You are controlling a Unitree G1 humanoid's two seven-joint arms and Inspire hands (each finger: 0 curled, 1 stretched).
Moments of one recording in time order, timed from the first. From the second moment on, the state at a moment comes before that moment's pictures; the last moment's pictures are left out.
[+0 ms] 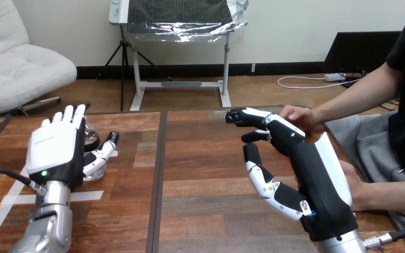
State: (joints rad) left arm -0.49 0.45 -0.34 1.04 0.68 -0.18 0.64; right arm 0.23 -0.16 0.14 -0.17 -0.24 -0.56 0.02
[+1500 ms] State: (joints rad) left arm -0.29 0.45 -0.34 0.70 0.69 -0.15 0.62; right arm 0.23 -0.16 0.14 -0.17 -0.24 -0.56 0.02
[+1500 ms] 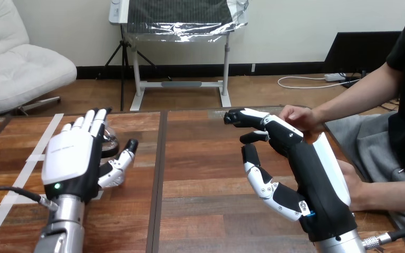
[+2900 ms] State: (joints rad) left arm -0.06 0.46 -0.33 0.32 0.77 -0.06 0.55; right arm 0.20 -0.16 0.14 -0.17 -0.23 -0.56 0.03
